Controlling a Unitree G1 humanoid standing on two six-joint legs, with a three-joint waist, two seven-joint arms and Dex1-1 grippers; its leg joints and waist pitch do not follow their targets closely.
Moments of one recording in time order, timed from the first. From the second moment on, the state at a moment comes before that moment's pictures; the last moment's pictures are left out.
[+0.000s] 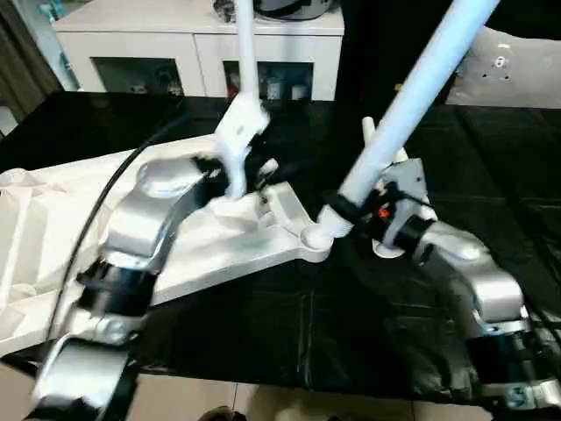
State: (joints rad) left arm -0.62 0.37 -0.16 0.14 -0.19 0.50 -0.86; right arm -0.40 -0.31 0.03 0.13 0.30 0.39 0.61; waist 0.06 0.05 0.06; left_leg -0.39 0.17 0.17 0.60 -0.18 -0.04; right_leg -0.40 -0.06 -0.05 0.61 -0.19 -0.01
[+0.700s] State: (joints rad) left arm -0.52 0.37 -0.29 0.34 -0.11 0.40 -0.91; right arm -0.39 -0.32 0.04 0.09 0.31 0.44 0.63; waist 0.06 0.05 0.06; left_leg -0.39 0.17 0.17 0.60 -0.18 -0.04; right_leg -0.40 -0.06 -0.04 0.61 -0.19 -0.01
